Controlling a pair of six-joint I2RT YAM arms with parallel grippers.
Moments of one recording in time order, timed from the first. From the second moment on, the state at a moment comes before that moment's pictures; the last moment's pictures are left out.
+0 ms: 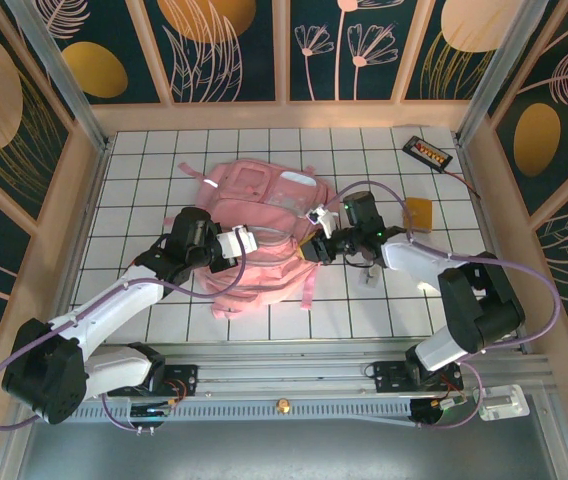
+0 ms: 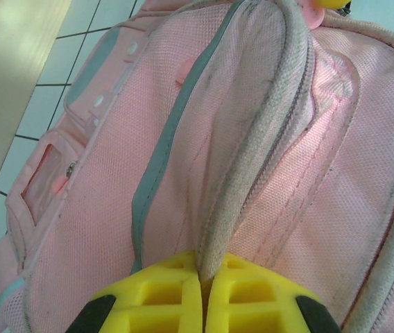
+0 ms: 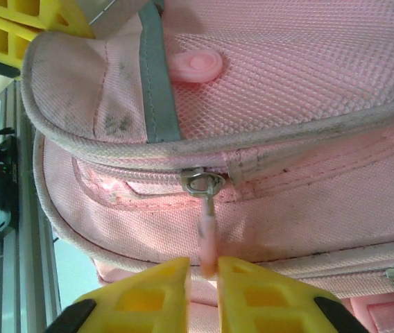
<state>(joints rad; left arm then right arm) -0.52 1.18 0.70 -0.18 0.22 0.80 0.49 1.52 0.80 -0.04 -0.78 -0.06</state>
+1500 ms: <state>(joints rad) -0.64 1.20 0.70 -0.14 0.03 0.61 0.63 1.45 0.74 0.18 -0.71 0.33</state>
